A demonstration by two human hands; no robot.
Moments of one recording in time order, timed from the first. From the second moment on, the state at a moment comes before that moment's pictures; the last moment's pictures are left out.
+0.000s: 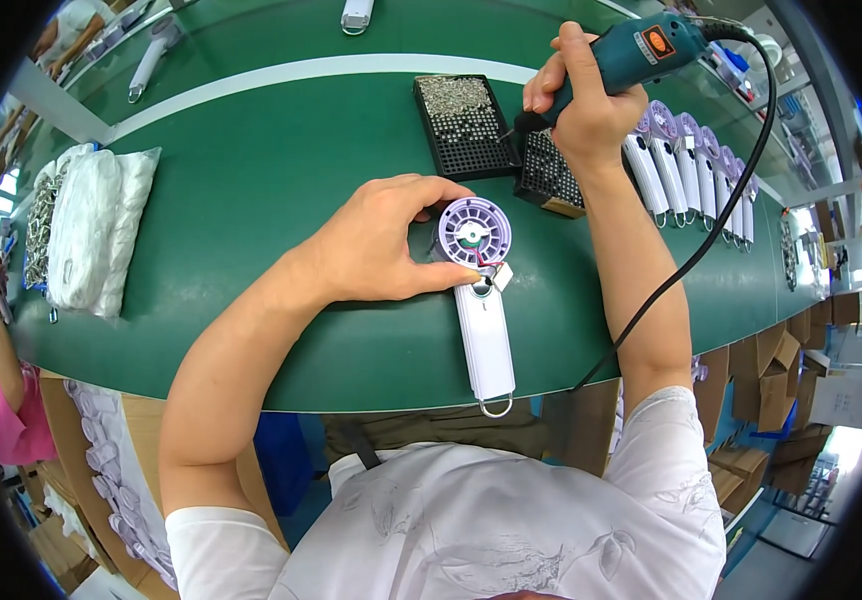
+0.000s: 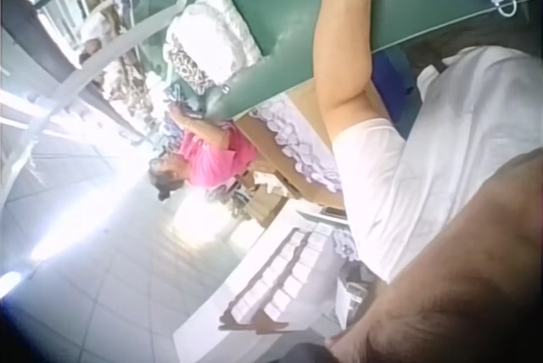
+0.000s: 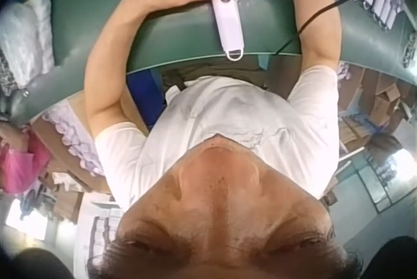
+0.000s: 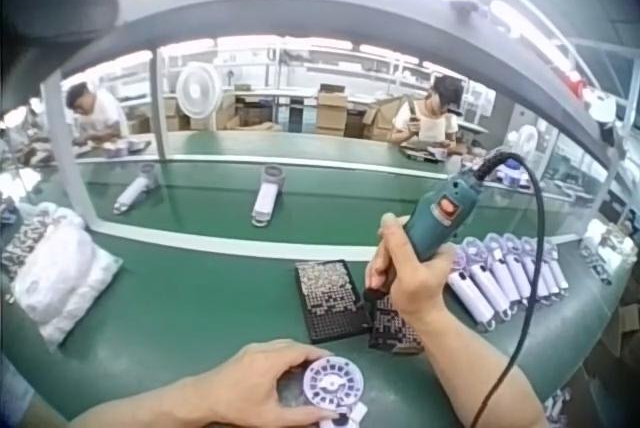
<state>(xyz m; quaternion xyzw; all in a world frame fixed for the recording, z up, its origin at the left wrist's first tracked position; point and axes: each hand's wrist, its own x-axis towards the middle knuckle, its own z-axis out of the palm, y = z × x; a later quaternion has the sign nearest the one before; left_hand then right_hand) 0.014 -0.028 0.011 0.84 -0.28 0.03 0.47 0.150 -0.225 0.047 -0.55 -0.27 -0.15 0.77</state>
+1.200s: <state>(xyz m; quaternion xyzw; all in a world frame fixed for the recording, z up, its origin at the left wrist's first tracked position) 0.013 -0.017 0.022 0.86 -0.23 0.05 0.45 0.076 -0.220 0.102 -0.50 -0.41 0.03 0.76</state>
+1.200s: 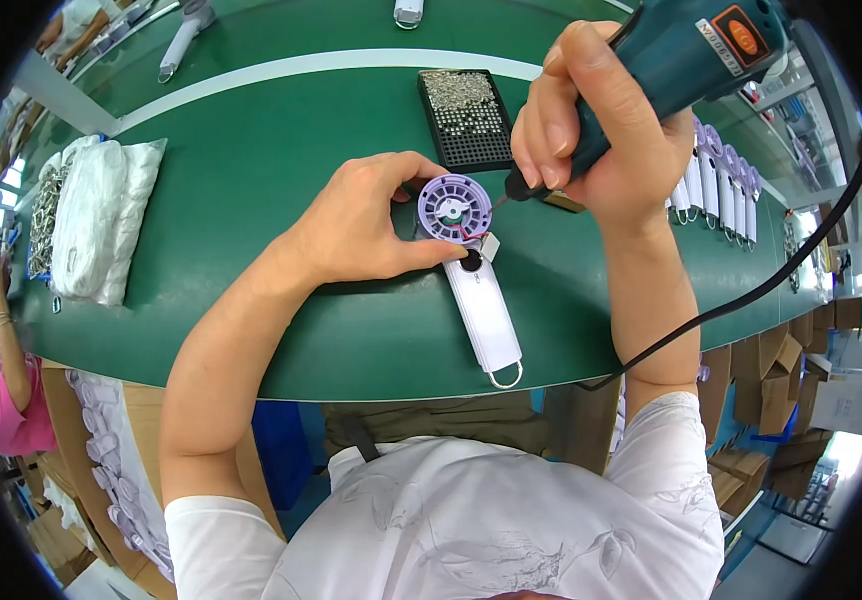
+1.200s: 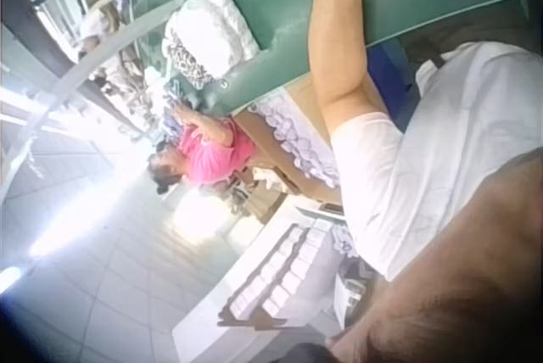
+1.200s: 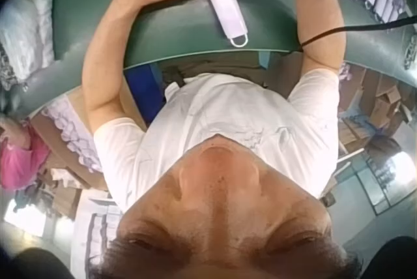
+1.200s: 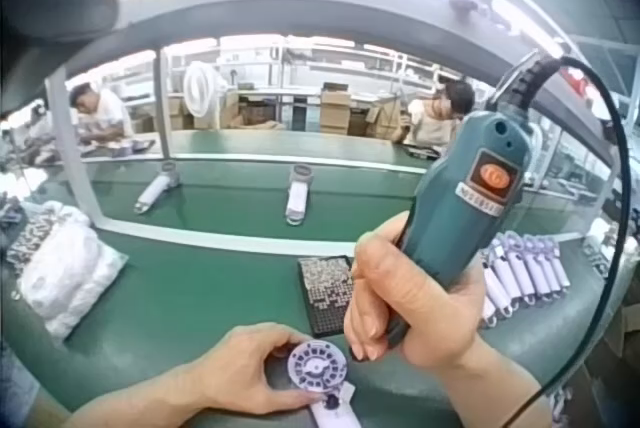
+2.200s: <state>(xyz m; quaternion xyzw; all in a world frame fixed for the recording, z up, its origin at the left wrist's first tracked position) 0.010 -0.019 0.020 0.85 -0.22 0.02 0.48 0.052 -0.227 0.108 -0.57 -0.45 0.10 0.68</state>
